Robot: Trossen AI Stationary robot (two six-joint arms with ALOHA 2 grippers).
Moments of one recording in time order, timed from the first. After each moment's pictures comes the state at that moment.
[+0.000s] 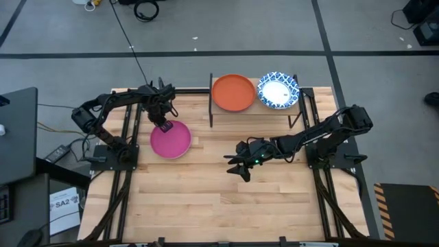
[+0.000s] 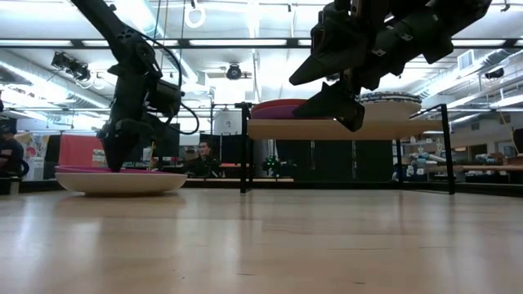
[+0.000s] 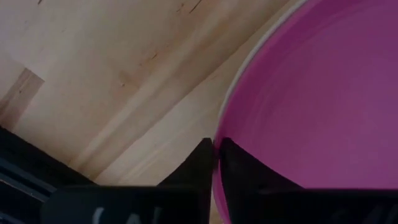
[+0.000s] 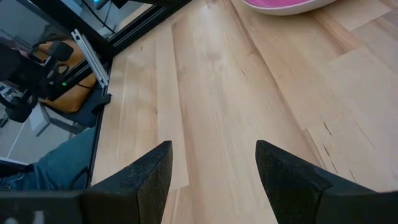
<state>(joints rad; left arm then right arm) 0.81 1.57 0.89 -0.96 -0.04 0.03 0.16 1.55 0.73 0.32 -0.04 0.62</state>
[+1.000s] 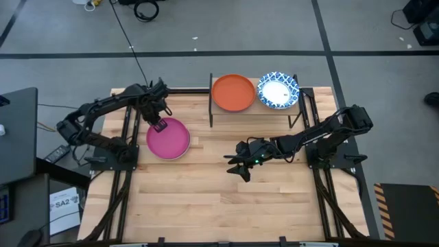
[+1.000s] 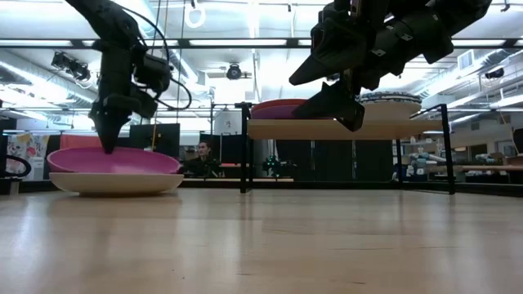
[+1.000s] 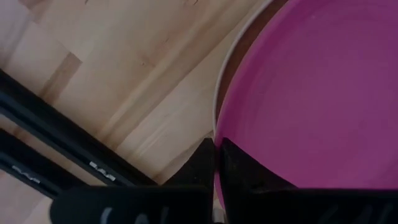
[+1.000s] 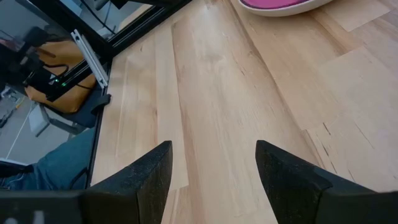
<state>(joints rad) 0.81 1.37 0.89 -1.07 -0.05 0.06 0.16 1.55 0.73 0.32 -0.04 0.62</state>
